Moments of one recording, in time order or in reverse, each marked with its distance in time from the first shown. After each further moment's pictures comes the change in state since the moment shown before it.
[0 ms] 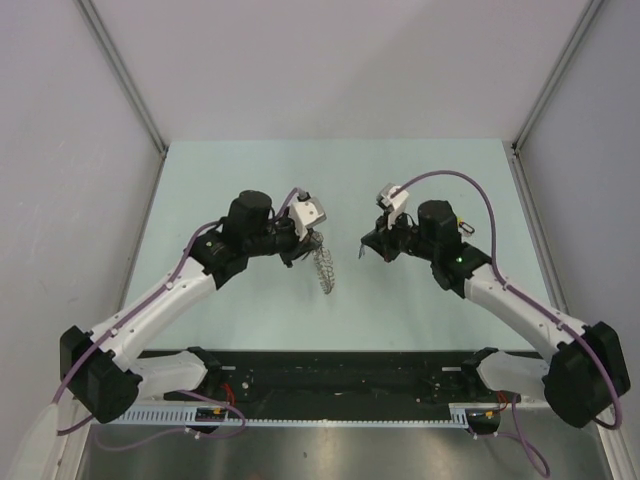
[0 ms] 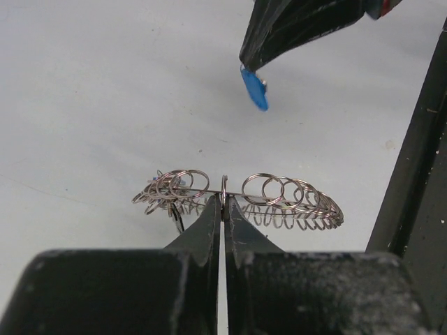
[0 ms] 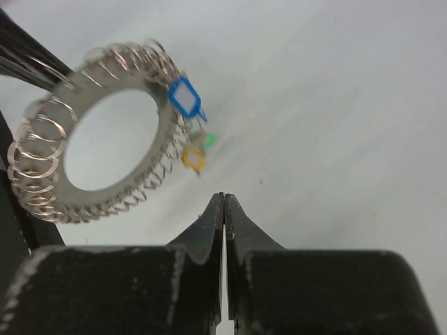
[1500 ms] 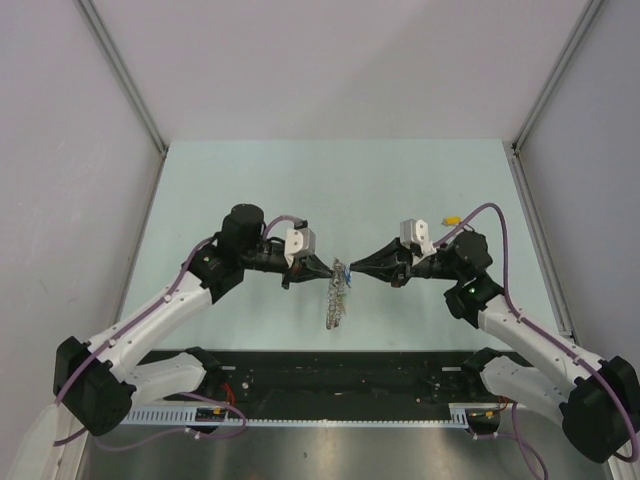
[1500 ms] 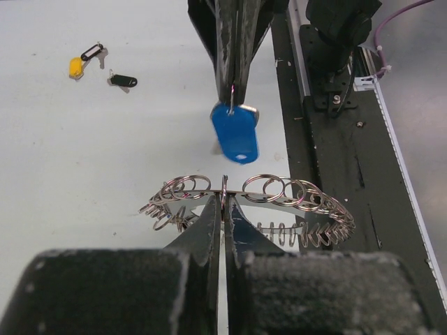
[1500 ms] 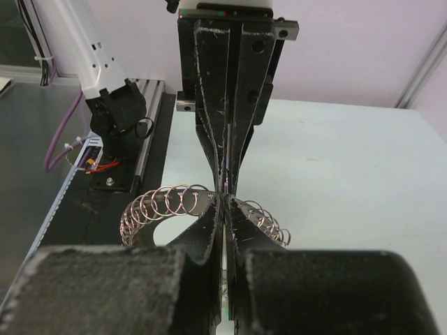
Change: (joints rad) left arm 0.015 -0.083 -0.159 0.172 0.497 0.084; right arm 0.002 -0.243 -0.266 0.659 -0.585 0.091
